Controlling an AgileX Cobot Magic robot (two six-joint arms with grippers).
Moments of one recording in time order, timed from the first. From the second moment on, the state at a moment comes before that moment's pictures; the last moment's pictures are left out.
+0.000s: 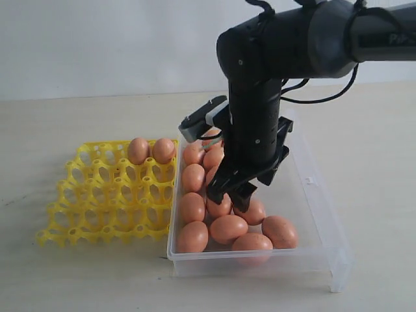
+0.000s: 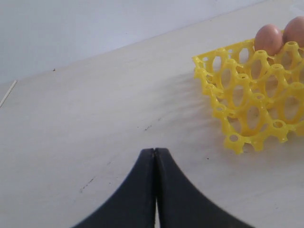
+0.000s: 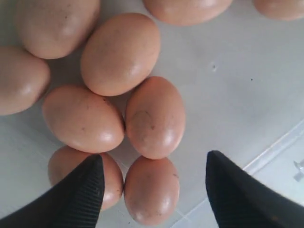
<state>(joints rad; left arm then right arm) -0.03 0.01 0.00 0.03 0.39 0.21 0.65 2.00 -1.49 -0.09 1.16 -0.12</state>
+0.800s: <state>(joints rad) -0.03 0.01 0.00 0.03 0.39 0.21 0.63 2.11 -1.50 -0.10 1.05 -0.16</state>
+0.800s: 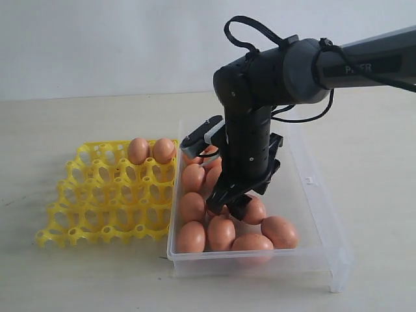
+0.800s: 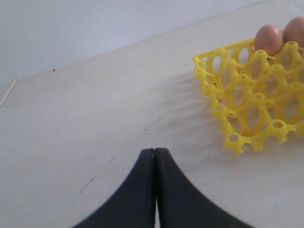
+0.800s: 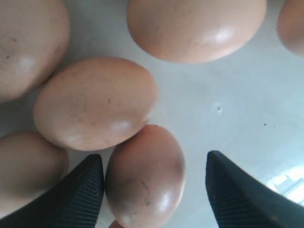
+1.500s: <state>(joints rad) -0.03 0.01 0.00 0.03 0.39 0.21 0.61 2.15 -1.50 -0.12 1.09 -0.17</state>
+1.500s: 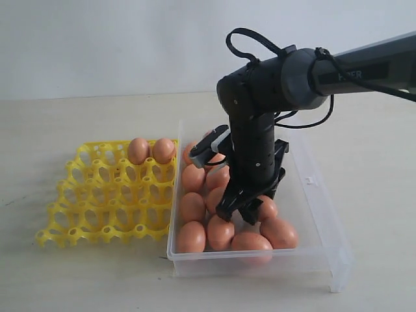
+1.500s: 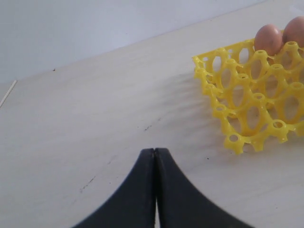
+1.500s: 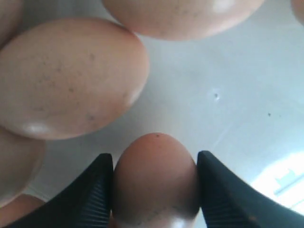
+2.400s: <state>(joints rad) -0.03 0.01 0.00 0.03 0.39 0.21 0.67 1.98 -1.39 -0.05 -0.10 -0.14</state>
